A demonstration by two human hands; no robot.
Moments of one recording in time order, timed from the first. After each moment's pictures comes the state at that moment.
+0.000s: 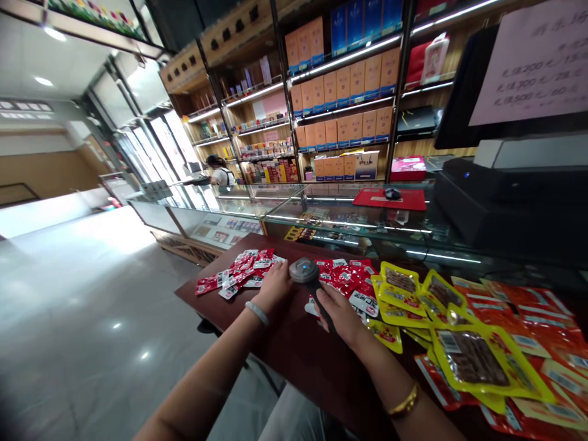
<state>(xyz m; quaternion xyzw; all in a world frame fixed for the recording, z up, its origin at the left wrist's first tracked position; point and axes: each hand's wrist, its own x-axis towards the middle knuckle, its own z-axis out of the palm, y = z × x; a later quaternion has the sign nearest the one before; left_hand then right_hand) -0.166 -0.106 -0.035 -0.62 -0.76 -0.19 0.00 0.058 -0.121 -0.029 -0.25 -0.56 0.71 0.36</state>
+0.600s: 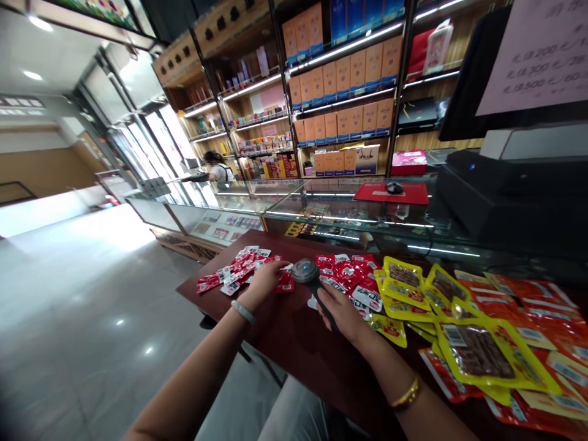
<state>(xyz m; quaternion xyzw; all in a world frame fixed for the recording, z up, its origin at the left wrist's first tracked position) -0.190 -0.126 -0.009 -0.63 -0.74 -0.21 -0.09 0.052 -0.118 -0.047 -0.27 -0.55 0.72 0.34</state>
